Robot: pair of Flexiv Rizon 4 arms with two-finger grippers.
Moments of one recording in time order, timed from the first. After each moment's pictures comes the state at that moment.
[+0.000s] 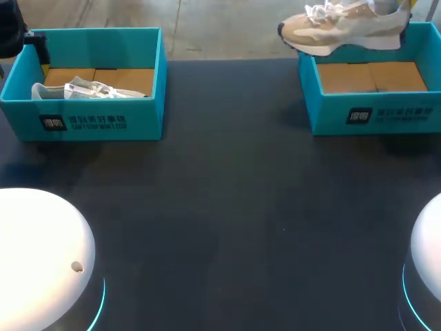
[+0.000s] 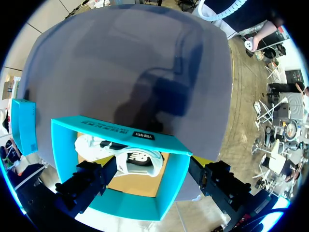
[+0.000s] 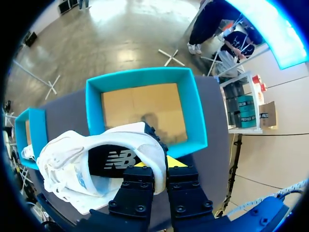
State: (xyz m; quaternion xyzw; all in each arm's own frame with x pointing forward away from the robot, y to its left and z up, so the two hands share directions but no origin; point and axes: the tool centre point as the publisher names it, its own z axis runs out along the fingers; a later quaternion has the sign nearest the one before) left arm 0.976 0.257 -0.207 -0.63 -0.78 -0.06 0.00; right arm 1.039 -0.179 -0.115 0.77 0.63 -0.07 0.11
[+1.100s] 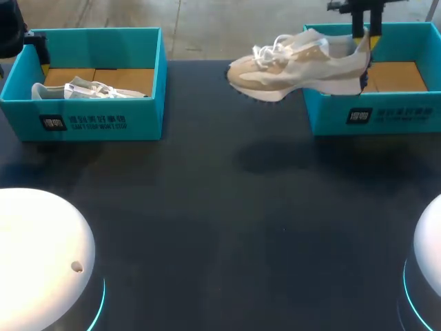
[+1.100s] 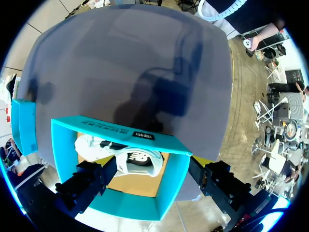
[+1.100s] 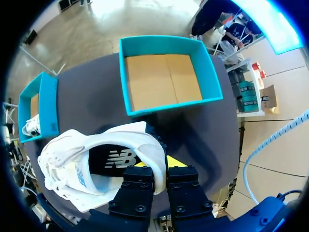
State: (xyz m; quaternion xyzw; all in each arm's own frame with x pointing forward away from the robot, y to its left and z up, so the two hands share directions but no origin) left arm 0.976 0.257 -0.207 -0.63 -0.78 -0.06 0.00; right arm 0.889 -0.051 -0.116 0.77 0.62 -0.08 0.08
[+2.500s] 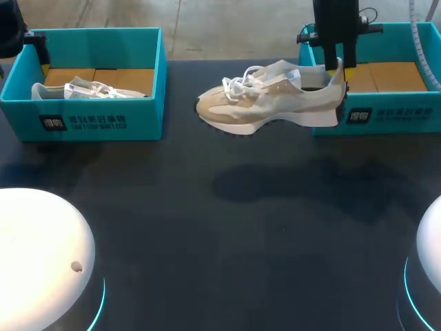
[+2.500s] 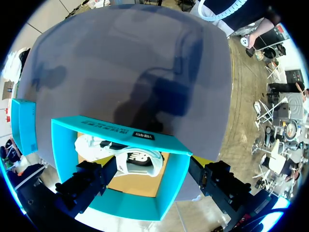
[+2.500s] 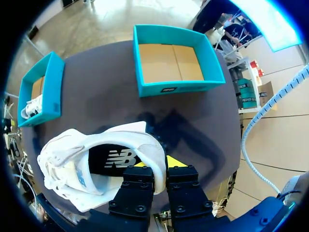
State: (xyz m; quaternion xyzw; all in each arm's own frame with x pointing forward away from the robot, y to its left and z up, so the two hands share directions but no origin) left arm 0.976 0.257 -0.207 -0.63 -0.78 -0.06 0.00; right arm 0.818 0.001 -0.122 0.77 0.63 -0.09 0.10
